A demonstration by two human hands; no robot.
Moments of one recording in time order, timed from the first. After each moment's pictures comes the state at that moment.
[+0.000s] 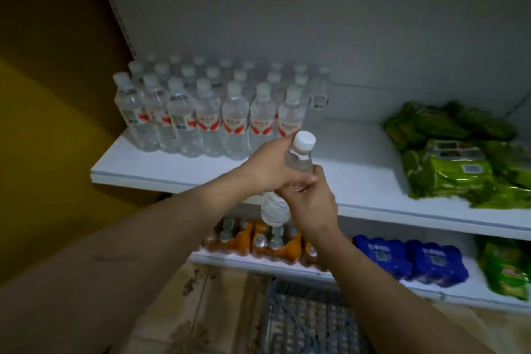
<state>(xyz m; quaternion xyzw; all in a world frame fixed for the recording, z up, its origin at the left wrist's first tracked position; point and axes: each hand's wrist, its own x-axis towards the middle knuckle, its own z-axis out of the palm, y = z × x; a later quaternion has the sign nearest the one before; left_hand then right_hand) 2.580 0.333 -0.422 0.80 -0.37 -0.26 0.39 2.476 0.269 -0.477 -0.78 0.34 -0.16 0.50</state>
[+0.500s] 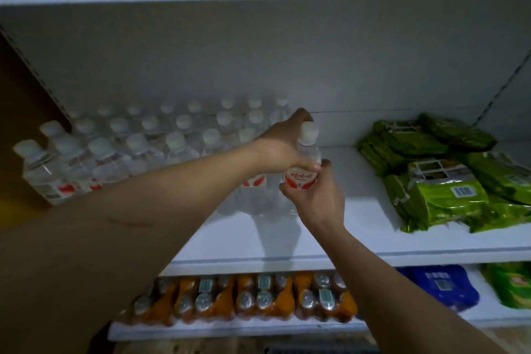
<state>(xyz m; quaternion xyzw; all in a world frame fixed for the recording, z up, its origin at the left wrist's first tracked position) 2.659 0.175 -0.395 0.78 -0.53 -0.16 0.27 2.545 0.132 -0.487 -0.77 0.41 -0.25 0.42</state>
